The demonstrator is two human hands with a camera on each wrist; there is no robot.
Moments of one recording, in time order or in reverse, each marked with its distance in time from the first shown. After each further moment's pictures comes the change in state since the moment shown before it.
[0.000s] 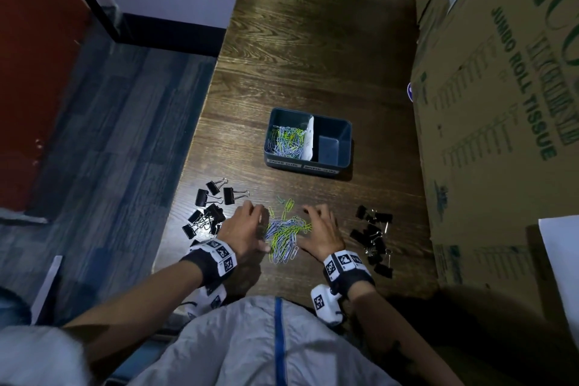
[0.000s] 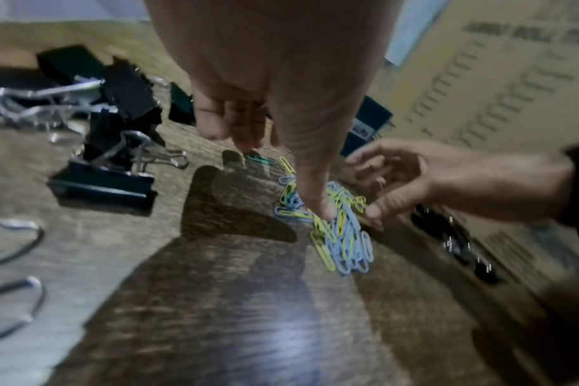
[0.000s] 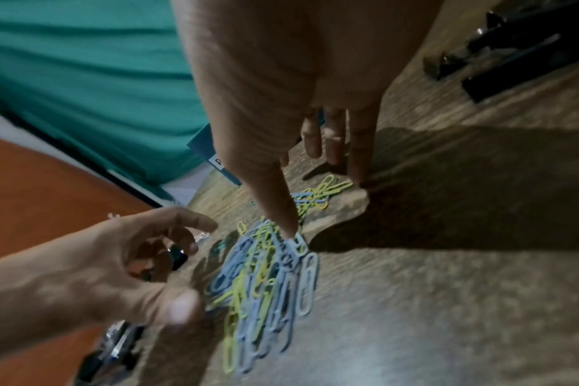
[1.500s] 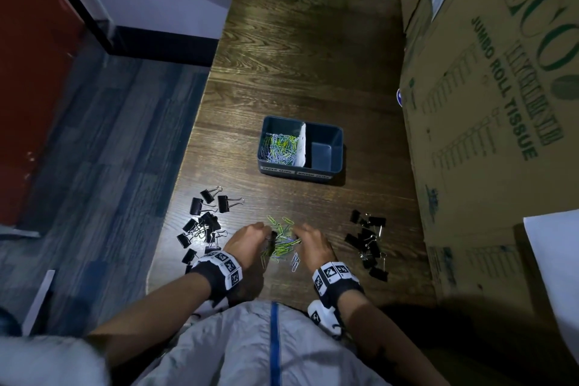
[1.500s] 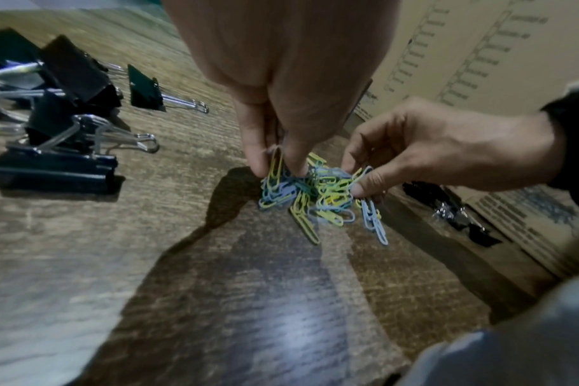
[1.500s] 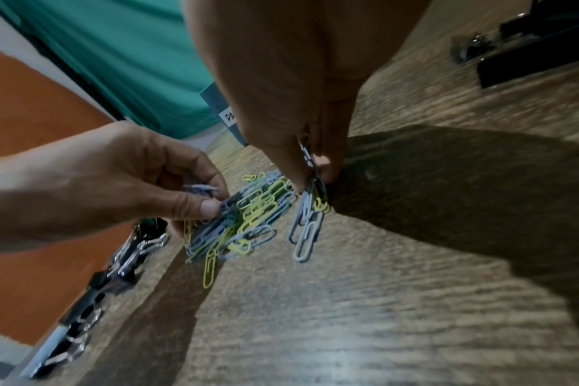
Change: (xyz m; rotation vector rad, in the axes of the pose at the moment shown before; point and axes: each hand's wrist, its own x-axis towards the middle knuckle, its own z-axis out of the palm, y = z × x) left_hand 0.002 0.017 0.012 0.067 -0.007 0.193; right_hand -0.016 -0.009 0.004 -0.067 -0.001 -0.131
